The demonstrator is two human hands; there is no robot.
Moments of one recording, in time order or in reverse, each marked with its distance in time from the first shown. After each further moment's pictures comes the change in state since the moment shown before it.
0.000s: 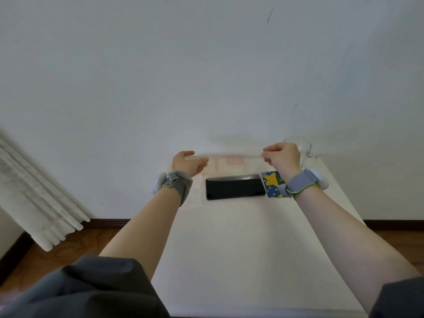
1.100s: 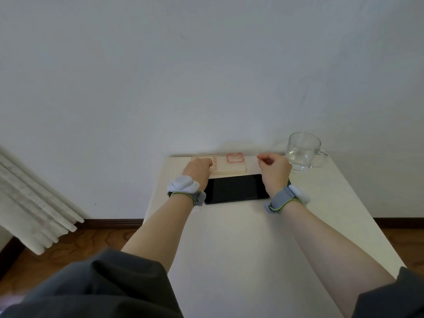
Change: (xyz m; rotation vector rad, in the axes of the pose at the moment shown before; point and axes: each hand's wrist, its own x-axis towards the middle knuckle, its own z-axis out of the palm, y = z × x) left_hand 0.056 -0.048 0.018 1.410 -0.158 0.533; right_hand 0.010 0.055 0.052 0.031 0.147 -0.119
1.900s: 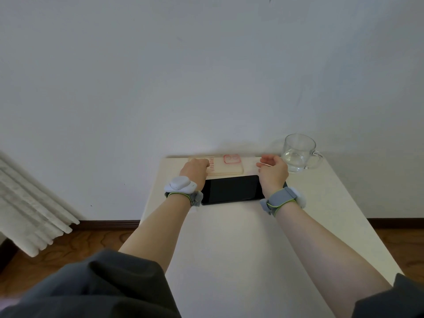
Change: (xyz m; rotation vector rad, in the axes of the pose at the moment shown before) left_hand 0.004 -0.001 0.004 0.008 0.006 -0.003; right_hand -0.003 -0.005 0.004 0.181 0.095 0.250
